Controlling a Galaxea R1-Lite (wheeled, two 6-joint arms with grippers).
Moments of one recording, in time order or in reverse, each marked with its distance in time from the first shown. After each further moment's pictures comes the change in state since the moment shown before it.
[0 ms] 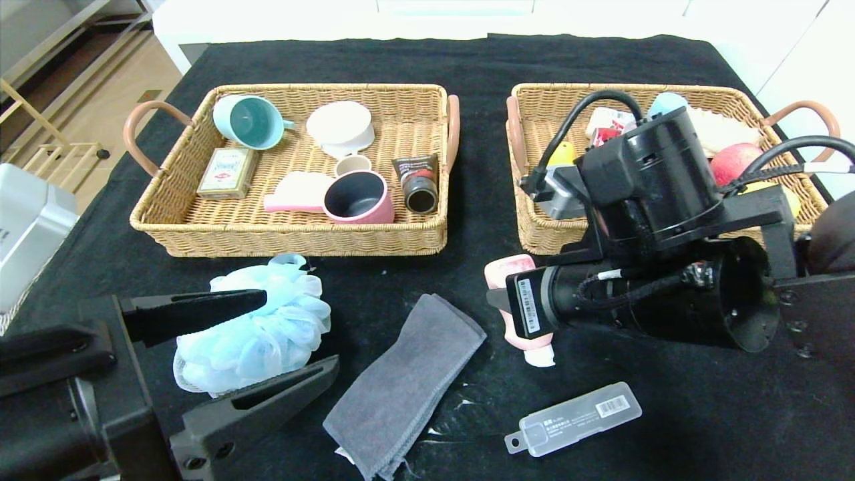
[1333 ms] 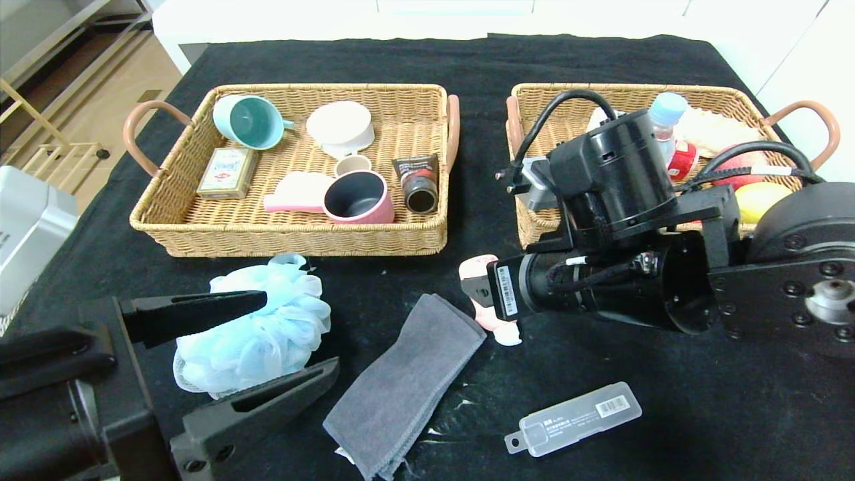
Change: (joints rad) left arm -0.001 -0.001 0.002 0.000 0.000 0.003; right arm -0.006 0.050 -0.041 -0.063 -0.032 -0.038
